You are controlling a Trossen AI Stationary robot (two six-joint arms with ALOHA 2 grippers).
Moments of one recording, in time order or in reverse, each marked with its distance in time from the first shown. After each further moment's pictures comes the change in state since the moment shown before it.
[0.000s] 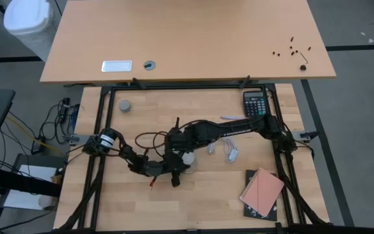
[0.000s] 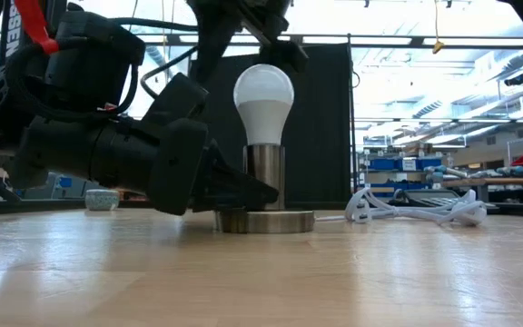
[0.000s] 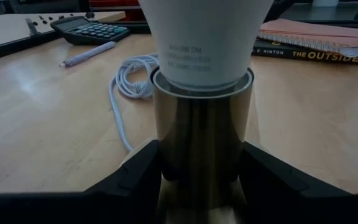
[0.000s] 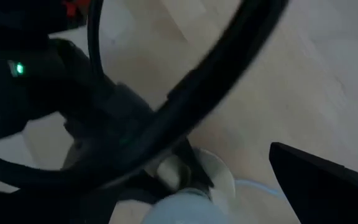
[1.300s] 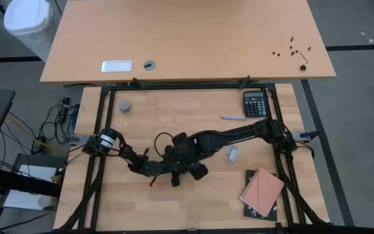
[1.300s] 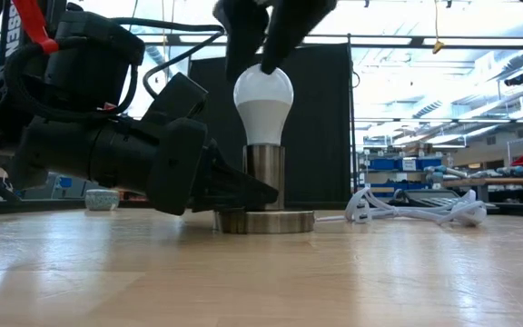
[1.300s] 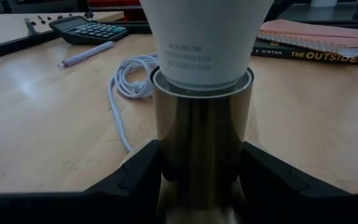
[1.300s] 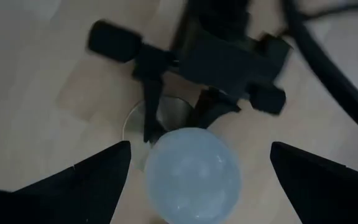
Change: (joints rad) left arm 0.000 0.000 -0.001 0.005 0.005 -0.001; right arm 0.092 -0.005 0.039 -0.138 -0.042 -1.068
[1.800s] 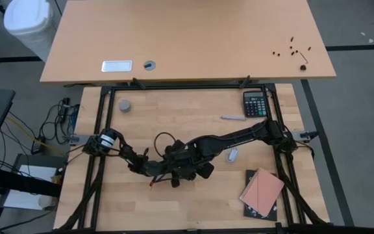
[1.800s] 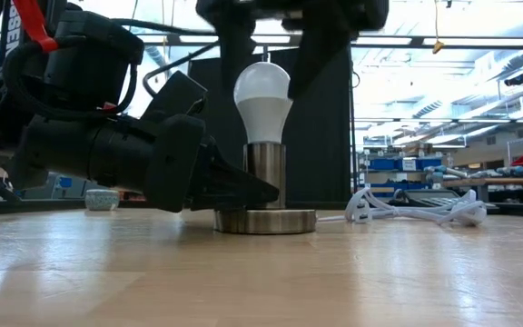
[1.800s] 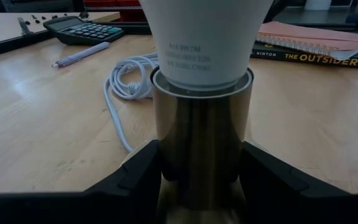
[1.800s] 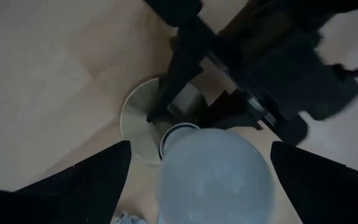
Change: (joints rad) left arm 0.000 0.000 0.000 0.014 0.015 -0.001; right arm 0.014 0.002 -0.083 0.032 0.000 -0.333
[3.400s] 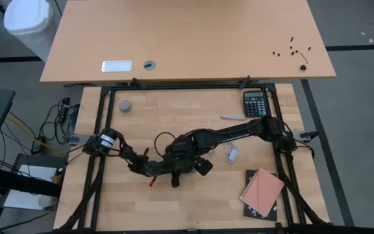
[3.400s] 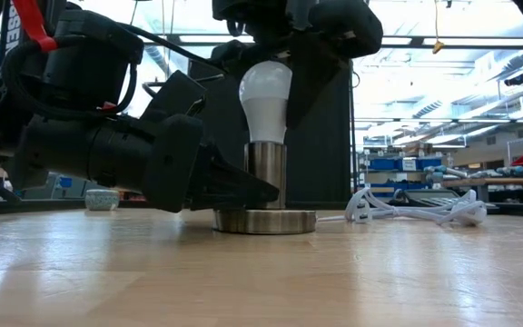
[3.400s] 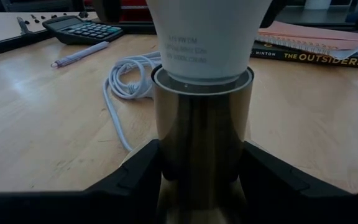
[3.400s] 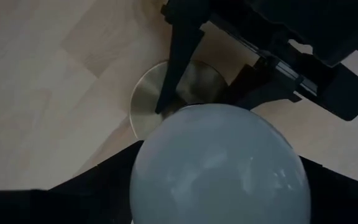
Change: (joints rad) left arm 0.000 0.000 0.001 -0.002 0.000 0.001; right arm -0.071 0.001 -0.082 0.020 -0.125 0.147
